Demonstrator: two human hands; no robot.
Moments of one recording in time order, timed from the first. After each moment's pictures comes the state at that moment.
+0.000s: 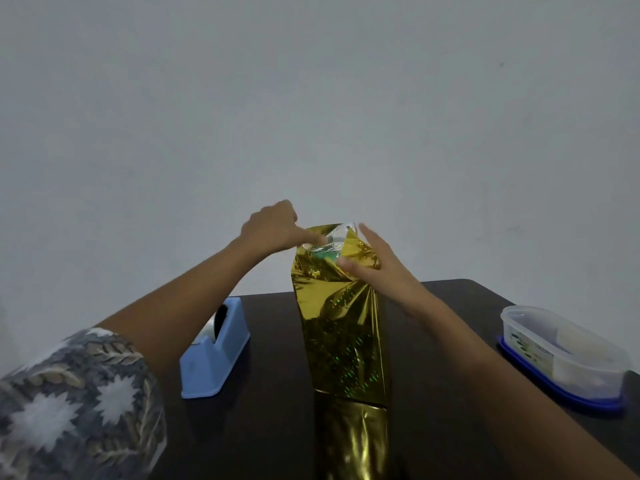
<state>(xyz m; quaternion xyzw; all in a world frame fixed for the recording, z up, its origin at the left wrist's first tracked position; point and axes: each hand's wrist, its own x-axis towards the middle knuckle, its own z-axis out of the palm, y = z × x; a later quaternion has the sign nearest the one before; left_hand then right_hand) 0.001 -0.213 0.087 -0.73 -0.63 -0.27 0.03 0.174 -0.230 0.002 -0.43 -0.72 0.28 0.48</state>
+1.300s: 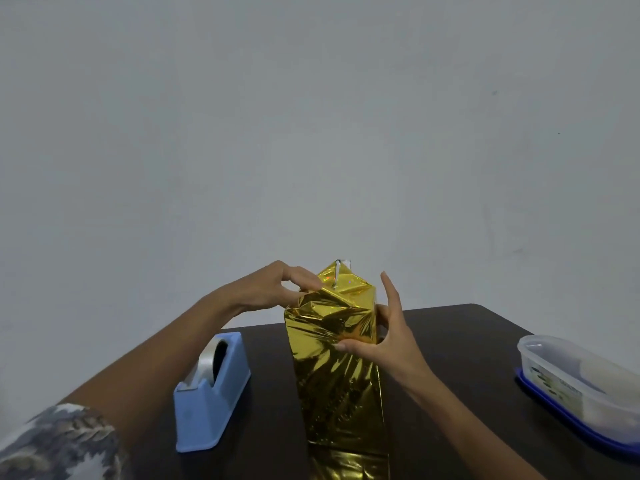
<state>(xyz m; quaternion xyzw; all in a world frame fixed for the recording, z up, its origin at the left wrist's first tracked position) -0.045 -0.185 0.065 -0.88 -0.38 -0.22 -0.19 0.160 -0.218 -0.047 -0.38 -0.66 0.28 0.58</state>
